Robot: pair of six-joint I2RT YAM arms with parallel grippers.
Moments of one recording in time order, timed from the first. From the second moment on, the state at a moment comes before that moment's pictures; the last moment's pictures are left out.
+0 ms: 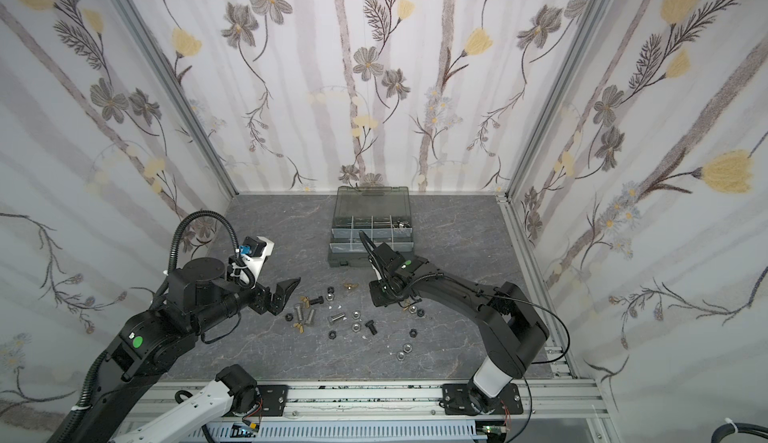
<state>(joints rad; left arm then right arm) -0.63 0.70 1.09 -0.86 -0.05 -0.01 0.80 1.62 1.08 -0.66 -0.12 0.52</state>
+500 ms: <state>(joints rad) -0.63 0.70 1.08 -0.84 -0.04 -0.01 0.77 1.70 1.04 -0.59 -0.06 0.75</state>
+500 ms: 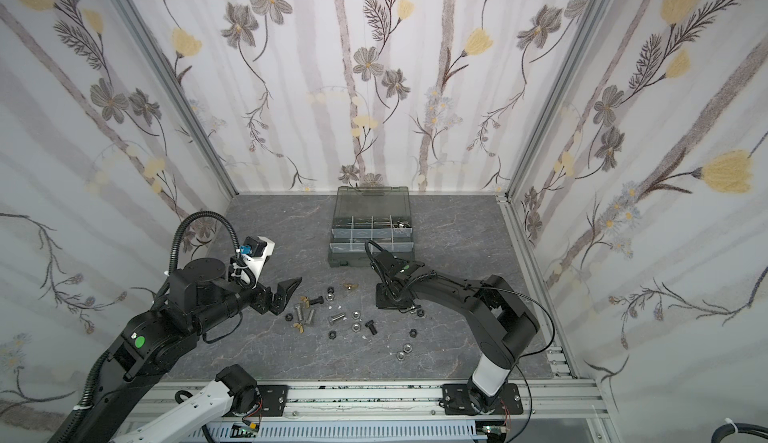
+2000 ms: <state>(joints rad) -0.63 0.66 1.03 -0.82 -0.04 0.01 0.76 1.86 1.28 -0.69 0.06 0.62</state>
